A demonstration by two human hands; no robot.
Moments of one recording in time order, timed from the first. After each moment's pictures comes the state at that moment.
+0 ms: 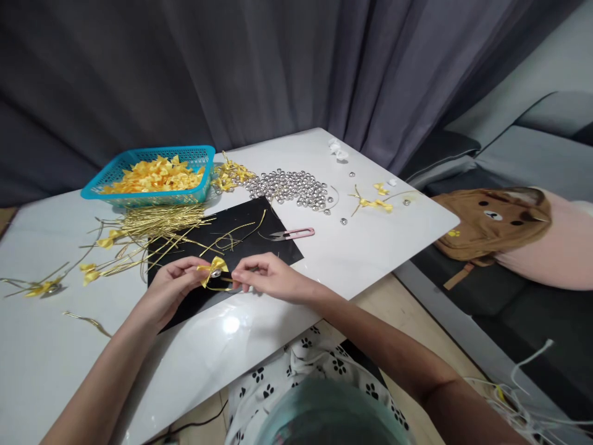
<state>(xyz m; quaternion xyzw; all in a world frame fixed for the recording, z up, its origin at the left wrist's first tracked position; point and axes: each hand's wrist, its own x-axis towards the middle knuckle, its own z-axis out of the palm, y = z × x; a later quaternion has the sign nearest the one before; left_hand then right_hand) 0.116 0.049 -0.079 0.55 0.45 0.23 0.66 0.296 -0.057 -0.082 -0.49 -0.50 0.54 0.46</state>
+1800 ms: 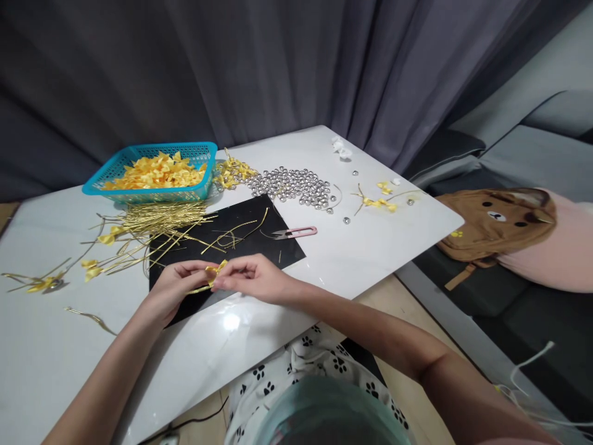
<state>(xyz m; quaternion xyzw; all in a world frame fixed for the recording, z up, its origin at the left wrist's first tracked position) 0.118 0.050 -0.084 0.60 0.47 0.20 0.61 0.276 -0.047 -0.090 -0.42 -0.52 0.55 0.50</state>
